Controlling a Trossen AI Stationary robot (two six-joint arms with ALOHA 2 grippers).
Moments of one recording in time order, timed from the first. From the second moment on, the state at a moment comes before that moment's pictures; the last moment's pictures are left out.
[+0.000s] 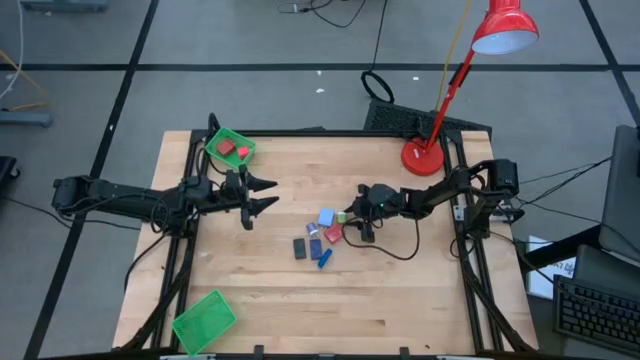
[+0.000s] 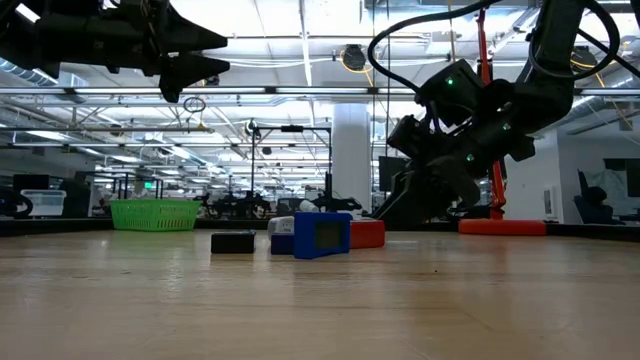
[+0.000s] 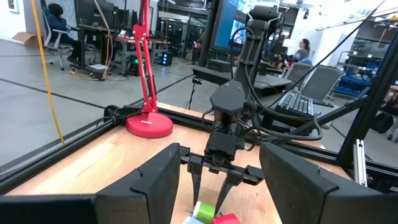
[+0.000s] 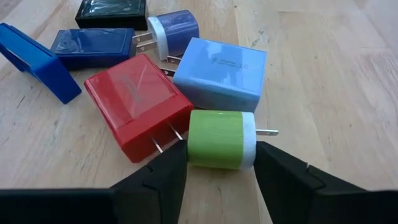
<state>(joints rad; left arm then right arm) 0.06 0.83 0.29 0.60 -0.11 -0.19 -0.15 1.75 0.52 0.65 -0.16 -0.12</state>
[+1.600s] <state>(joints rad) 0.06 0.83 0.29 0.60 -0.11 -0.18 -0.14 1.75 0.52 0.69 -0.15 -0.12</state>
